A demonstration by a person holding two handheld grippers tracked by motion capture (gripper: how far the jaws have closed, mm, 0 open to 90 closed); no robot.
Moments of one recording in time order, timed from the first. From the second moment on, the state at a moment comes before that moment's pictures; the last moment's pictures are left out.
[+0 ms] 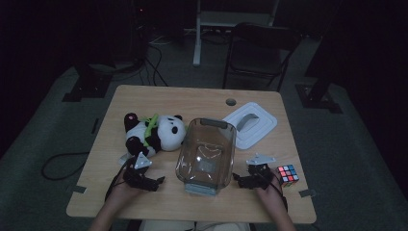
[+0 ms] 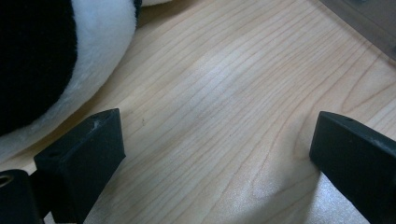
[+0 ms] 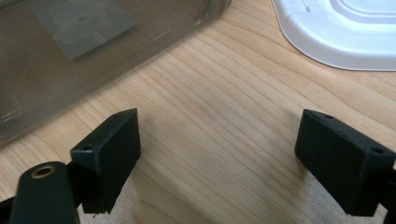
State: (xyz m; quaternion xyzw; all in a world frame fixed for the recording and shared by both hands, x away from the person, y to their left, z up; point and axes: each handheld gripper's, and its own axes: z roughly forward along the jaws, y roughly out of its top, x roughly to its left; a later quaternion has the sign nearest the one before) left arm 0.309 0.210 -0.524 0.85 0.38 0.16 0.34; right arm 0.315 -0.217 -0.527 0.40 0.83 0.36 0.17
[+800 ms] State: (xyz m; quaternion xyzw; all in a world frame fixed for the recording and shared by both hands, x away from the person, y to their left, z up) left arm 0.299 0.208 -0.510 0.87 0.33 0.13 0.33; right arm 0.318 -0.218 -0.527 0.42 0.82 0.35 0.18
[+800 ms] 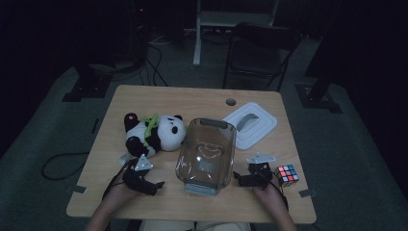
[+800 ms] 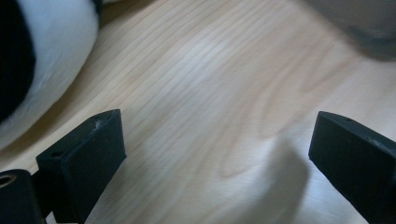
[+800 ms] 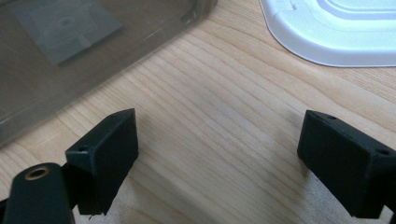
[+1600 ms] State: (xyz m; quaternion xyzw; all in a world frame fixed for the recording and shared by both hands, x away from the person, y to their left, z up) left arm 0.327 0.210 -0.410 0.85 0.30 0.20 0.38; right arm 0.318 -0.218 -0.527 0.42 0.82 0.35 0.18
